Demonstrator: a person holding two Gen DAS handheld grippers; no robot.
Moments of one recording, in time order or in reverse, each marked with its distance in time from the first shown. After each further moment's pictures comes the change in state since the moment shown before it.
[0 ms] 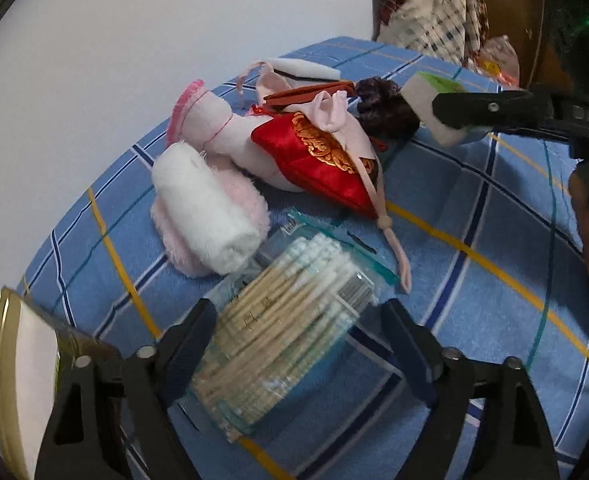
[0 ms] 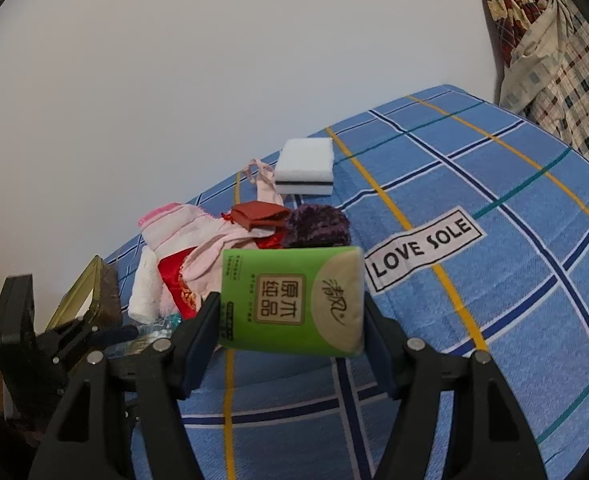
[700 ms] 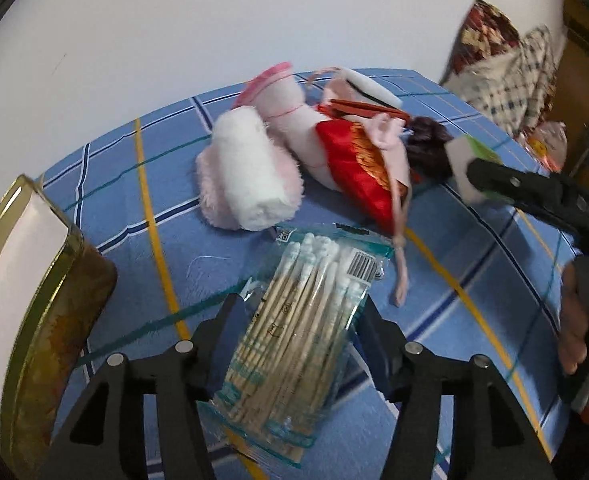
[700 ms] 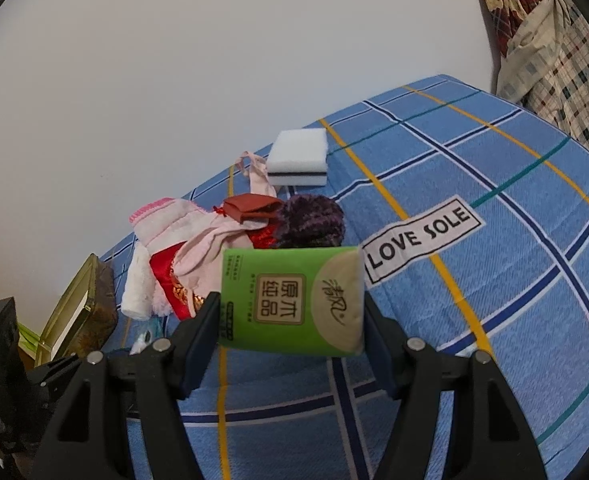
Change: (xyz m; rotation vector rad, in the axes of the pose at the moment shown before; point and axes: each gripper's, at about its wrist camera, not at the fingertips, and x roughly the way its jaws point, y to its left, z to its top) left arm -0.005 0.012 -0.010 -0.353 -0.009 0.024; right arm 0.007 -0.004 -0.002 0.016 0.022 -0.007
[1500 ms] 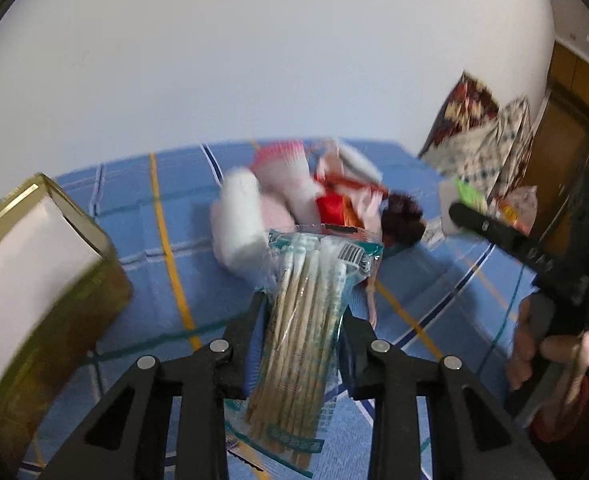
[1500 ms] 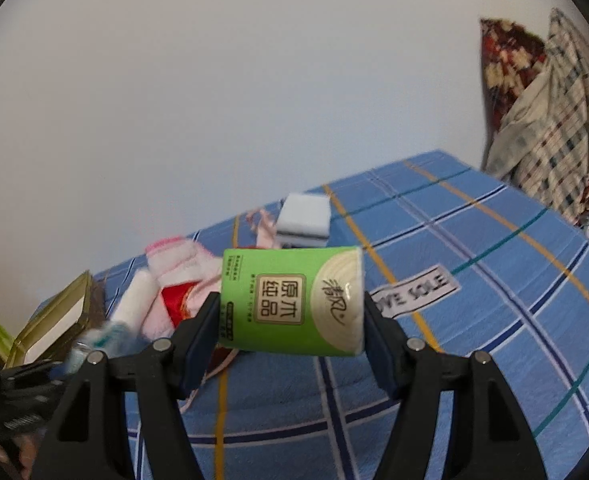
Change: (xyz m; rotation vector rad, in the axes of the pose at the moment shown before) left arm -0.049 0.023 -0.013 -0.109 -0.252 -0.126; right arm -0.033 0.018 -0.006 -0.118 -0.246 -0.078
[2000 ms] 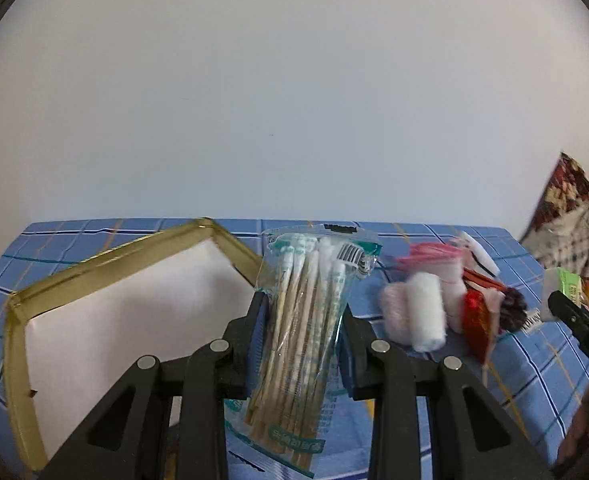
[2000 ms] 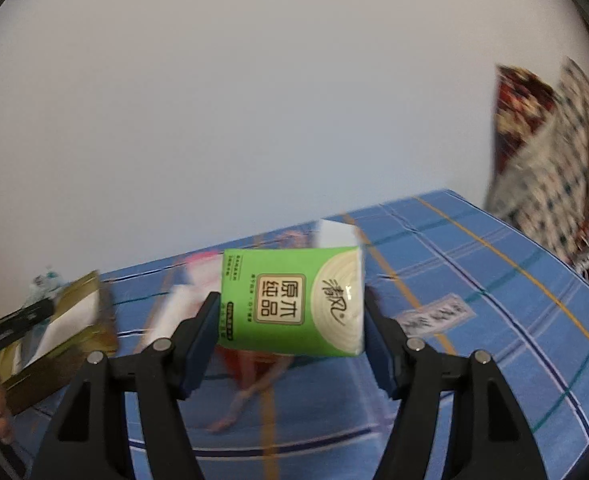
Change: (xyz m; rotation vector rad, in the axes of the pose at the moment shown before) left arm -0.055 0.065 0.013 -0.156 -0.219 0.394; right arm -0.010 0.074 0.001 -0.130 -0.059 -0.007
